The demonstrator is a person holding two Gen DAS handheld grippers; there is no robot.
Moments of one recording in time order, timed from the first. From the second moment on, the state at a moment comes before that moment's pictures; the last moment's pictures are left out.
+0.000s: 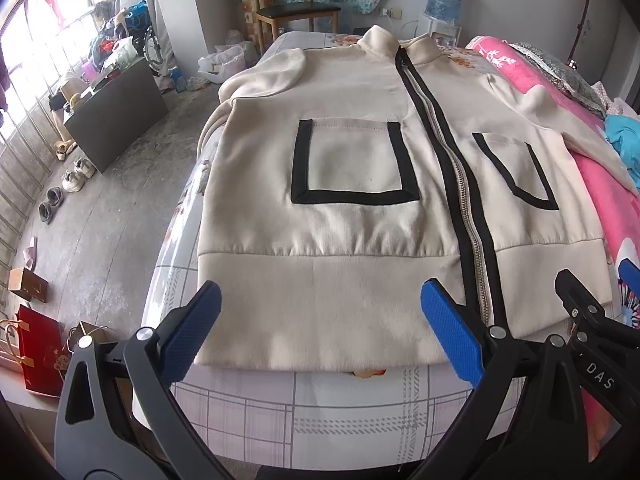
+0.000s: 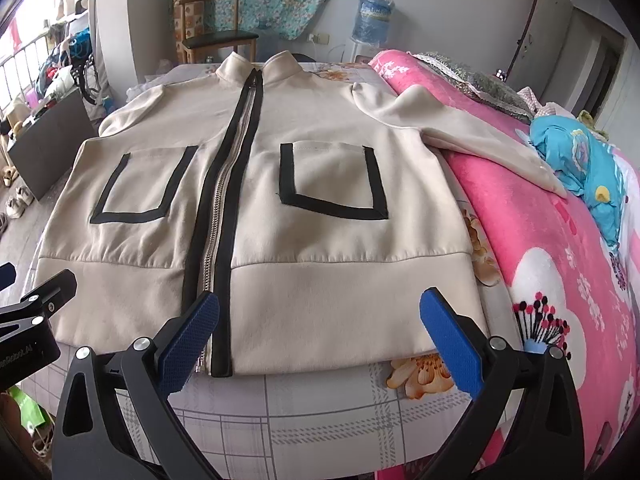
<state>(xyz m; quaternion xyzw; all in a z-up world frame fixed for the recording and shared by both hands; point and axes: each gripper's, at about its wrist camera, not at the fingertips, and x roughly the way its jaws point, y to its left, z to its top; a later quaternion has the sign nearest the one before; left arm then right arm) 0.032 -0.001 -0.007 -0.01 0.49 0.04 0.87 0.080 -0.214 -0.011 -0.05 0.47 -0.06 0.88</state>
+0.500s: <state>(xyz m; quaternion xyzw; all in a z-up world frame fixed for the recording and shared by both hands) 0.043 -0.002 -0.015 0.00 0.49 0.04 0.87 0.088 -0.214 -0.018 -0.05 0.48 -0.06 0.88</state>
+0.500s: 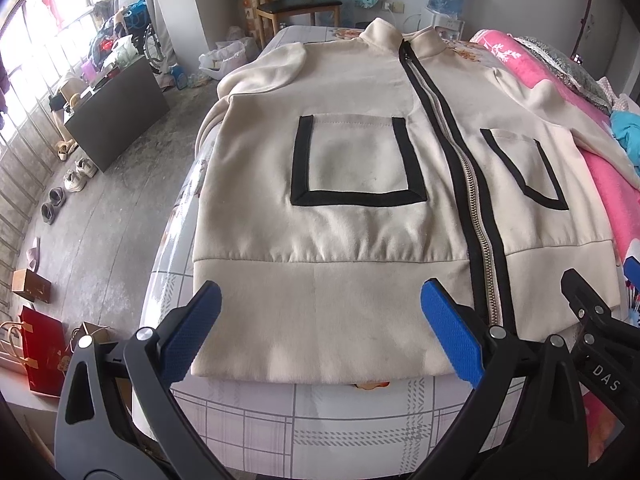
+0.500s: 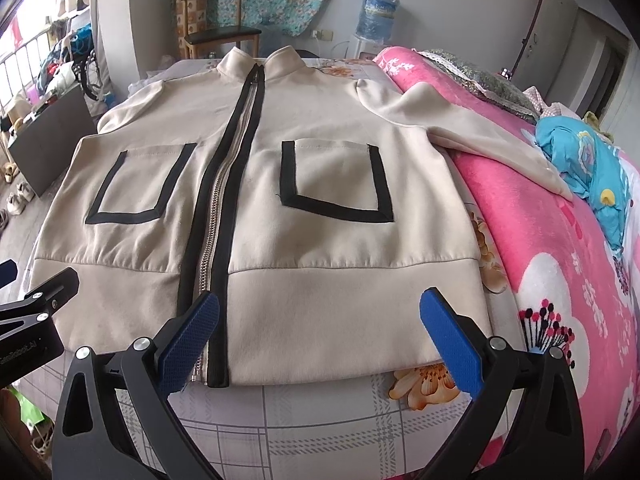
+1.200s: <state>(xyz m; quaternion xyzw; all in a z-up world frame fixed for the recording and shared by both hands) 0.057 0.003 -0.024 0.00 0.50 0.05 0.86 0.102 -0.208 -0.026 -0.06 0.49 -0.05 0.87</state>
